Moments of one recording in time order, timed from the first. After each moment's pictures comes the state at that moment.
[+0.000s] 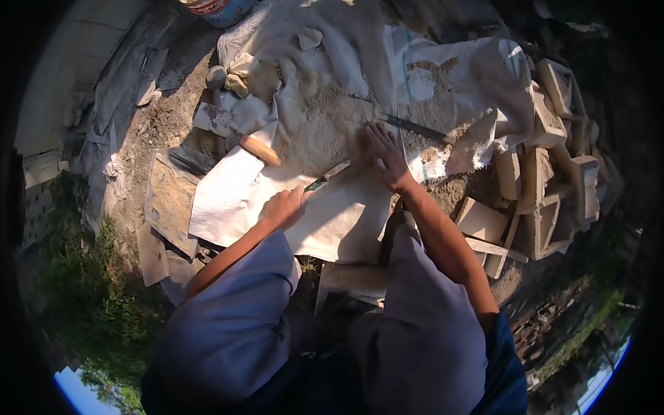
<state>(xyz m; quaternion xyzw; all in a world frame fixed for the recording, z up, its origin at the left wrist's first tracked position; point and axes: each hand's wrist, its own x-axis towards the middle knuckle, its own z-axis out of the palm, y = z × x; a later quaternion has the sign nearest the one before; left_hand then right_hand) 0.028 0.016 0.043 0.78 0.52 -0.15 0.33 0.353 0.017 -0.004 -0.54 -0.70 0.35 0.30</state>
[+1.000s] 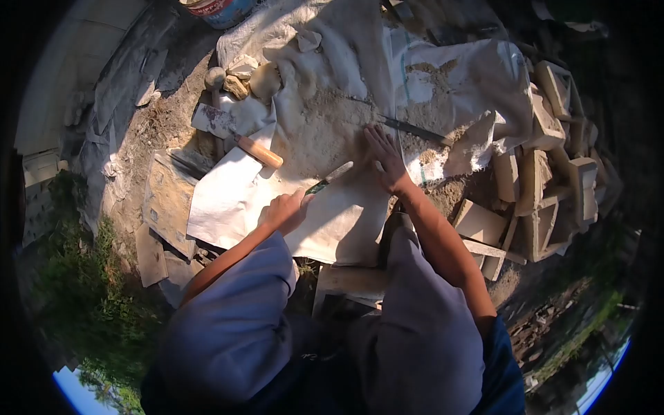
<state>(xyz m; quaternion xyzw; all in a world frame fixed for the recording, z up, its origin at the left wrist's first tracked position) 0.031 0.004 0.036 0.80 0.50 -0.09 0.33 0.357 0.016 -0.005 -0.53 -0.70 0.36 0.31</state>
